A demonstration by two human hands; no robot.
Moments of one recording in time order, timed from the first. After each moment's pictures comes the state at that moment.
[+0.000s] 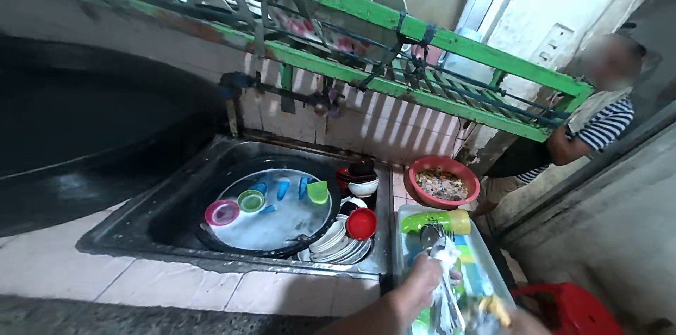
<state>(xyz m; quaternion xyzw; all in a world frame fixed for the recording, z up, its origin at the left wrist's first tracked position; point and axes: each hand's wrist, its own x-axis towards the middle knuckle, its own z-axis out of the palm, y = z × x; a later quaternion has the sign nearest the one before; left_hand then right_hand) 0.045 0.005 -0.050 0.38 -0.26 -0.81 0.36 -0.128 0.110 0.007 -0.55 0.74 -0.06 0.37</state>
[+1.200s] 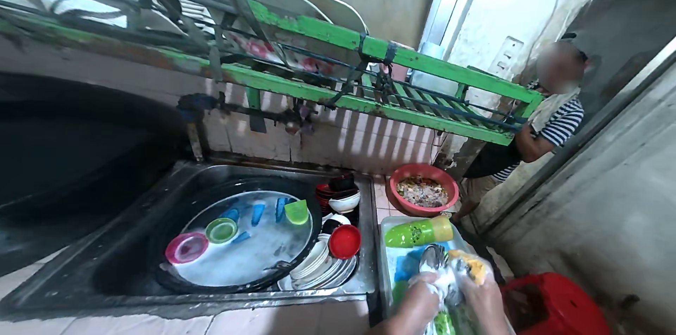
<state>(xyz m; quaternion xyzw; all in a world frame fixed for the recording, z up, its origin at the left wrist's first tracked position) 0.050 0.022 -0.049 0.42 -0.54 -0.69 0.25 -0.082 0.061 -0.021 -0.48 0.77 -0.39 0.16</state>
